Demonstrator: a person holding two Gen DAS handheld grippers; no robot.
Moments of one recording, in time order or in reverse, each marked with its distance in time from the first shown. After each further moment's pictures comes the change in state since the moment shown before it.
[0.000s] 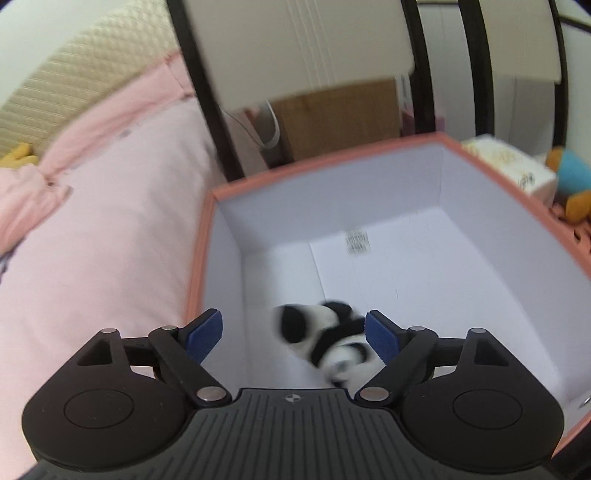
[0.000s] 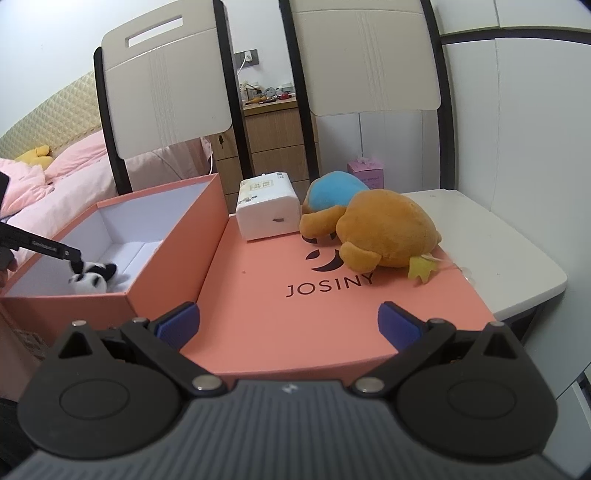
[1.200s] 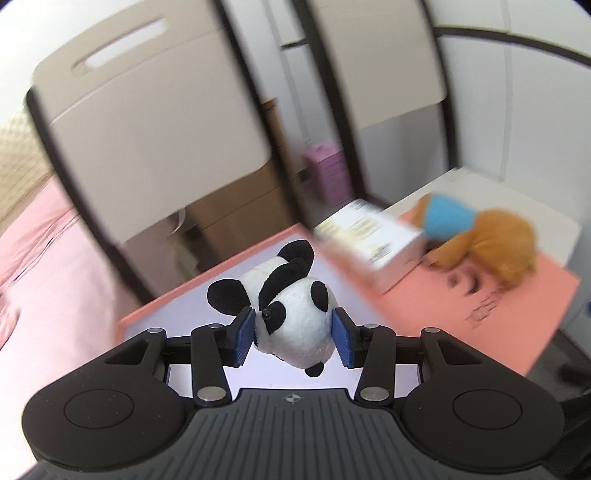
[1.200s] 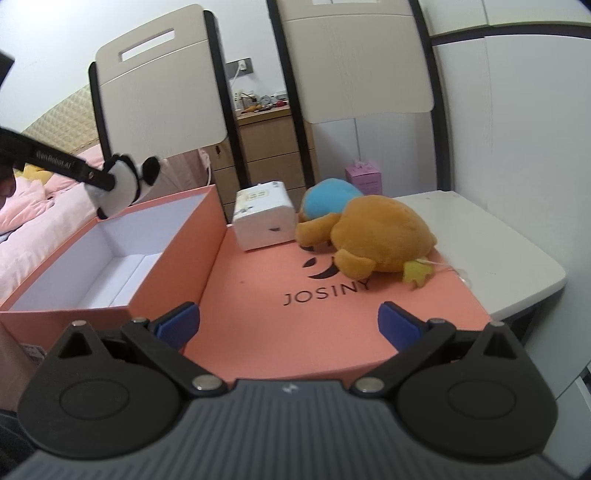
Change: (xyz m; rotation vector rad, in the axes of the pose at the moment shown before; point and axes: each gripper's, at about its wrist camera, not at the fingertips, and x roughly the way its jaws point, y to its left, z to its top) left arm -0.061 -0.096 0.074 0.236 -0.080 -0.169; right arm -0.002 -0.004 0.003 0.026 -0.014 0.012
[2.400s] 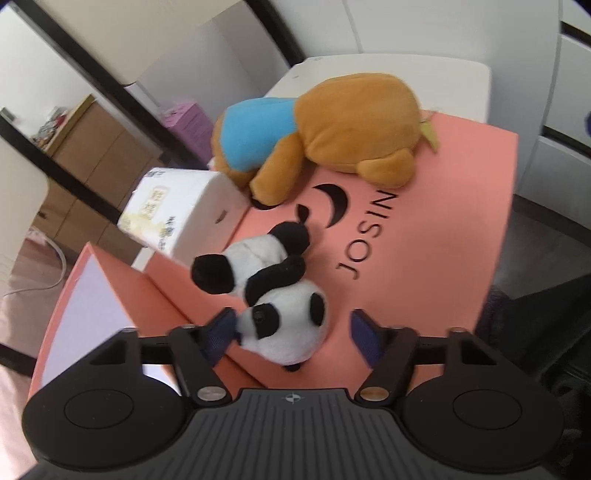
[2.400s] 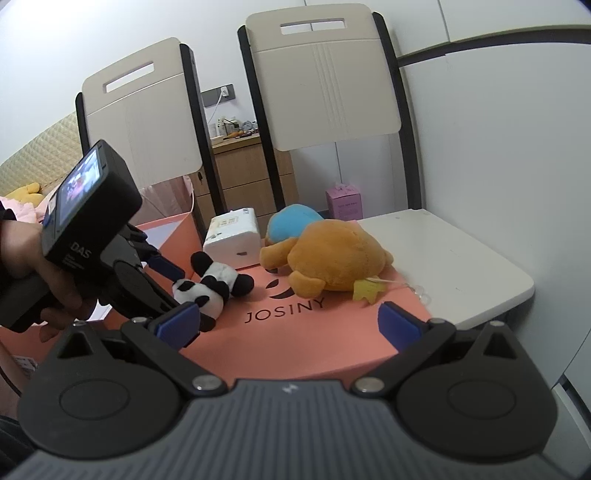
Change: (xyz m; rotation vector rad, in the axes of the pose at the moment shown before) left arm 0.098 -0.167 -0.005 0.464 0.166 -0.195; right arm -0.029 -0.041 0.000 0.036 -0.084 -0.041
